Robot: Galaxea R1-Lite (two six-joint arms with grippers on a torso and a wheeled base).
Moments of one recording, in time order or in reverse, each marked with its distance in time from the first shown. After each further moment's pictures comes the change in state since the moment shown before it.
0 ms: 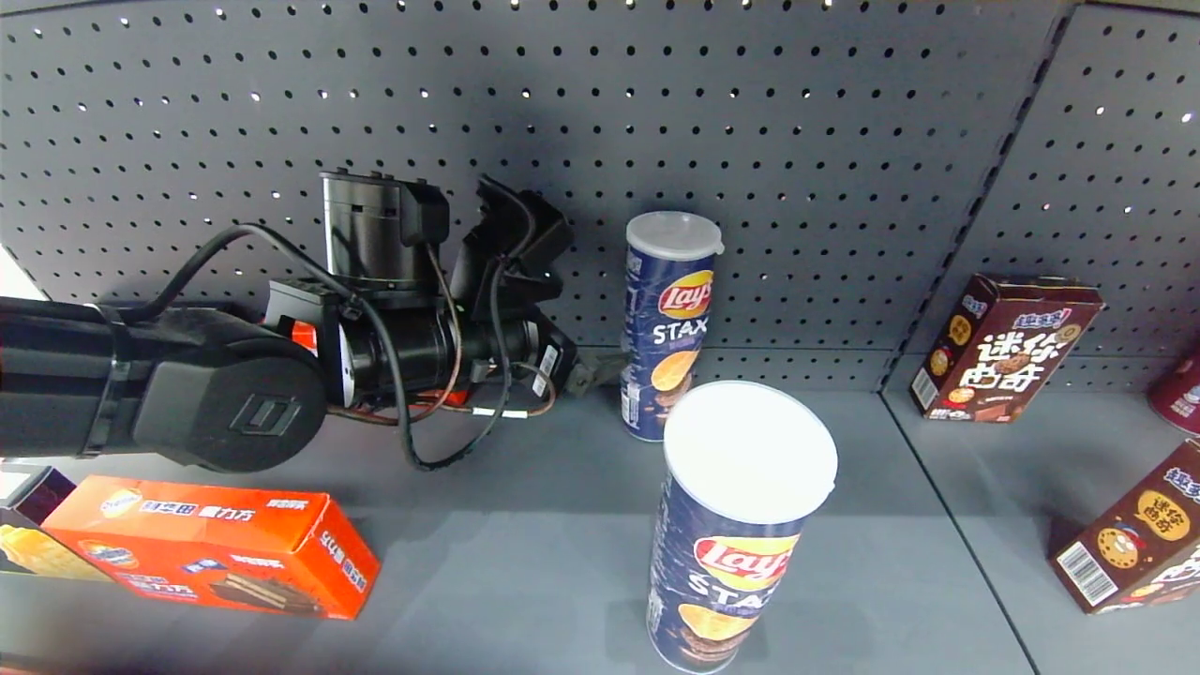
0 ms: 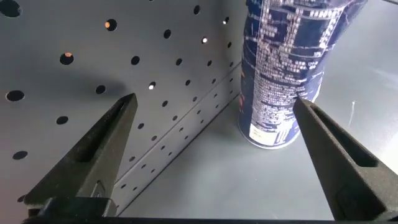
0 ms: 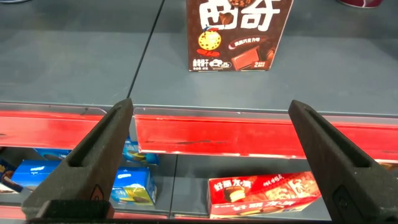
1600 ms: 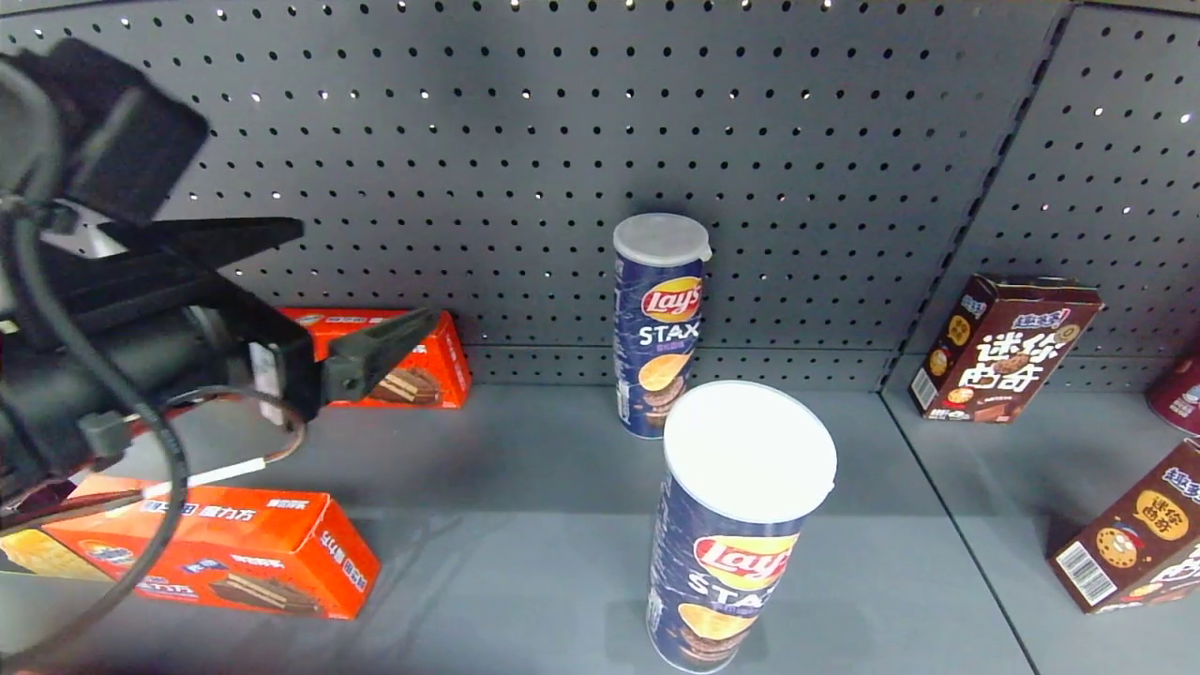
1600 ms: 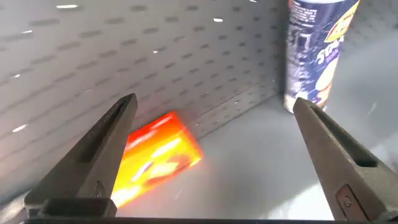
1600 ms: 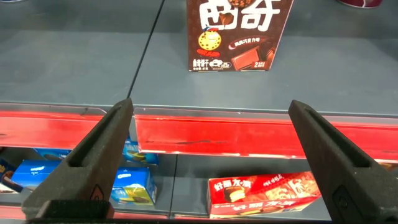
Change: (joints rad) left arm -0.057 -0.608 0.373 0.004 0.403 0.000; right arm 0.000 0.000 0.000 0.000 0.000 0.000
